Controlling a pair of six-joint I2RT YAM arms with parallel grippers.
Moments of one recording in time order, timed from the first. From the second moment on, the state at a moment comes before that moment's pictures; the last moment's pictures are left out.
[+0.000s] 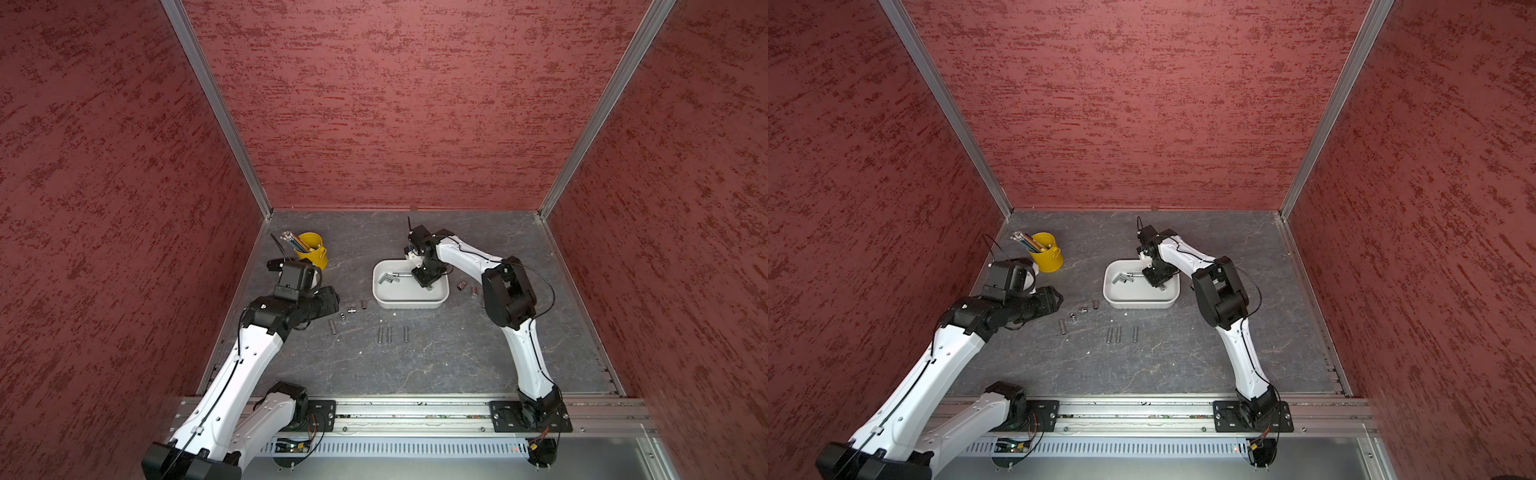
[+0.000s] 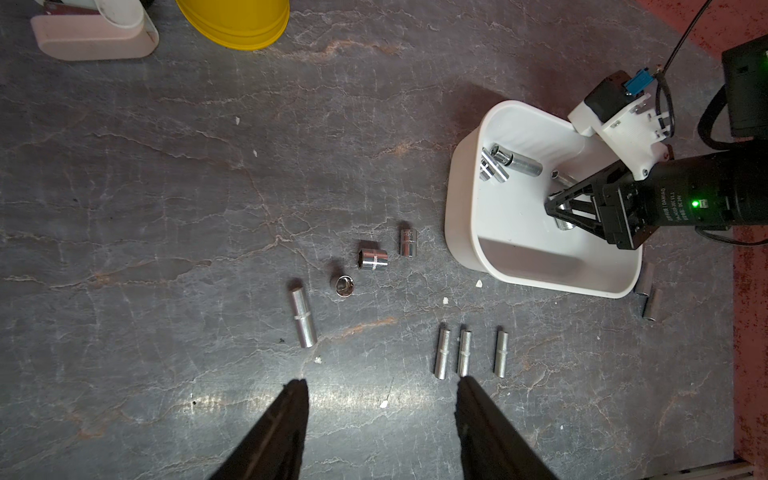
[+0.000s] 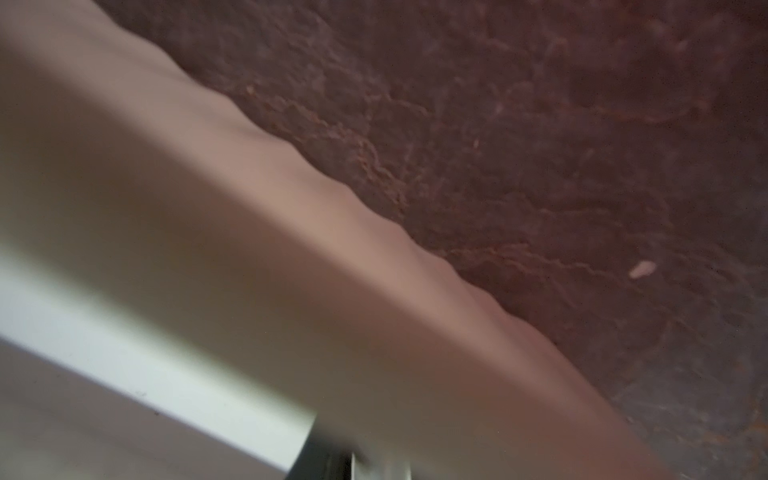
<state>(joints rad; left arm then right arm) -0.24 0.93 0.90 -0.92 0.10 -0.51 0.54 2.29 1.88 -1.03 -0.02 -0.08</state>
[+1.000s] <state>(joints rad) -0.24 0.93 0.90 -0.92 0.10 -0.51 0.43 1.71 1.45 -1.01 -0.13 0.46</state>
